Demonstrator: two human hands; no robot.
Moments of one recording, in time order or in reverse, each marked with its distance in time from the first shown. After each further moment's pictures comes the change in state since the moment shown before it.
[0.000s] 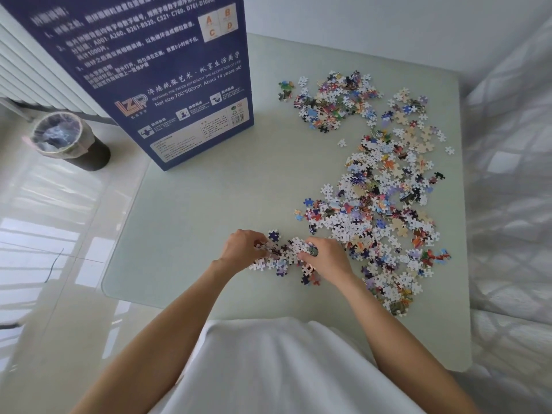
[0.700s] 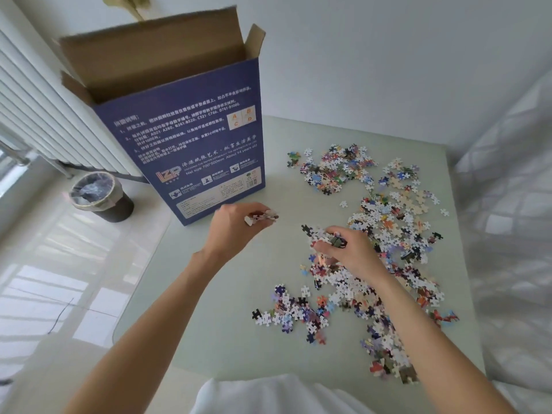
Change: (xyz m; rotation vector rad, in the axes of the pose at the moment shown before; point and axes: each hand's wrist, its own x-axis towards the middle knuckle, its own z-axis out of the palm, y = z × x) left_hand -0.025 0.071 -0.151 -0.119 0.605 0.437; right_hand 0.013 -0.055 -0.137 0.474 0.086 -0.095
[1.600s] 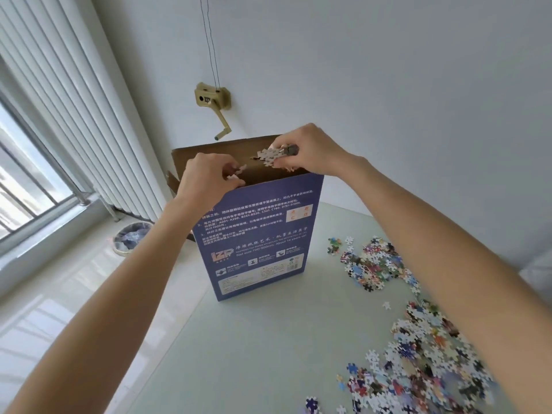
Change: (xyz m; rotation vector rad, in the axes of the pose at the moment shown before) left_hand 0.138 -0.018 -0.204 0.356 0.314 -0.166; right_hand 0.195 -0.315 -0.012 -0.573 -0.044 -0.852
